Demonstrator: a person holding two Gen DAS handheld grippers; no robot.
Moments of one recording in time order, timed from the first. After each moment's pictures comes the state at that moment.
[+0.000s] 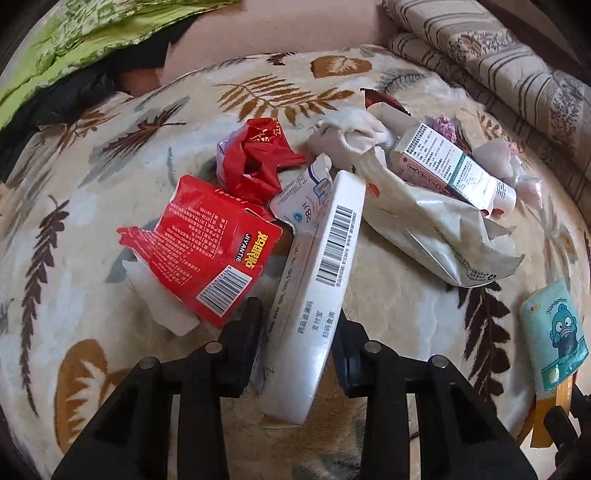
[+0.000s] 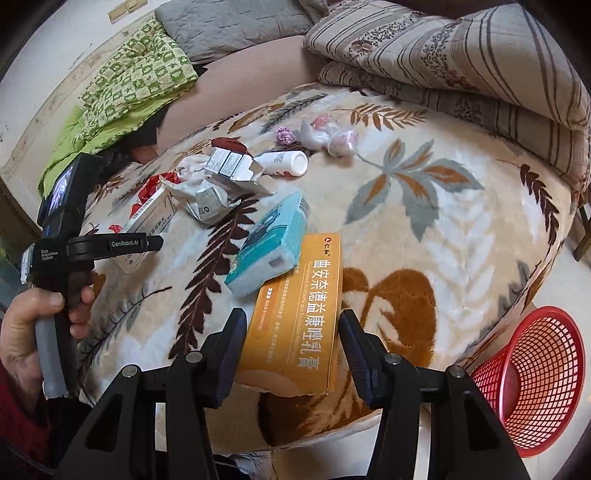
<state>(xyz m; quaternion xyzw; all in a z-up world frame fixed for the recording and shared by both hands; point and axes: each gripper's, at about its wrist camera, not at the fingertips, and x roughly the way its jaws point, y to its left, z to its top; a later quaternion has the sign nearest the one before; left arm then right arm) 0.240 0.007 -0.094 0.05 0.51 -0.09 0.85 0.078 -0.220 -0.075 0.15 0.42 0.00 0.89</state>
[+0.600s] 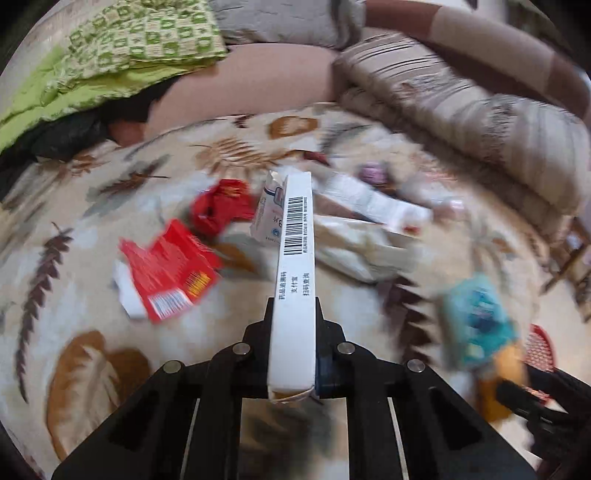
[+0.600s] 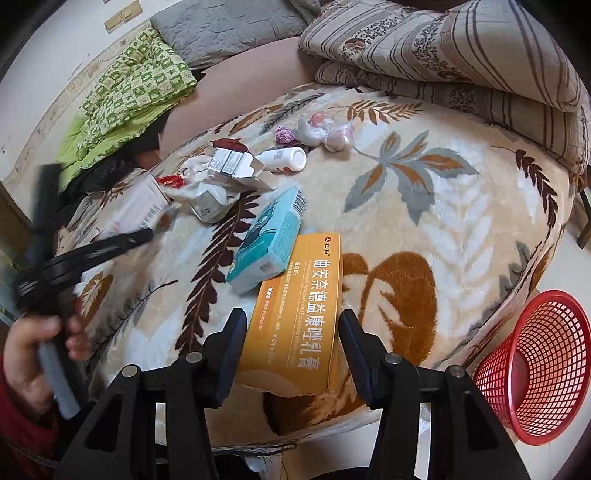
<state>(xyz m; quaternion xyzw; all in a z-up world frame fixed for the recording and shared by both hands) 0.180 -0.002 -0.051 0.02 0.42 -0.17 0.89 0.065 -0.223 -0.079 0.17 0.42 0.00 0.89</state>
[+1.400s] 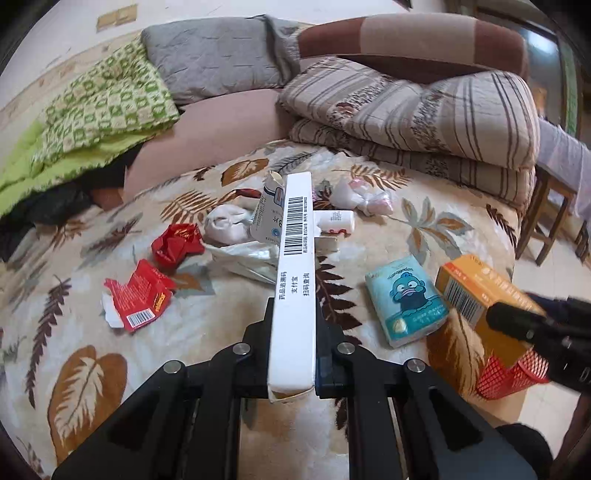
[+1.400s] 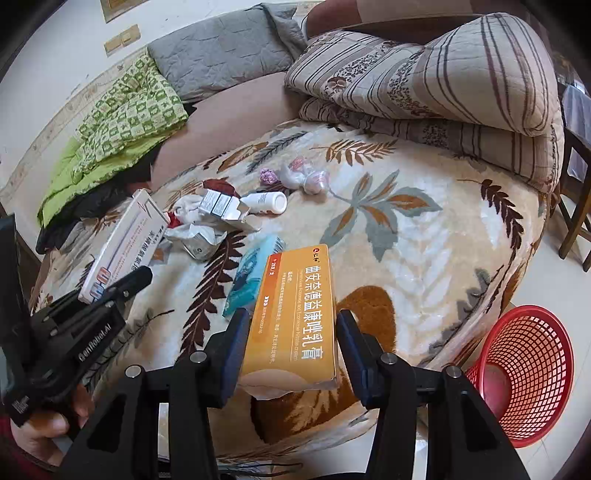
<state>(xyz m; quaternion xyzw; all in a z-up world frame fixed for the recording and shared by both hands) 0.111 -0.051 -0.040 0.11 0.32 -0.21 0.92 0.042 -0.235 -0.048 0.16 0.36 -0.04 0.92</state>
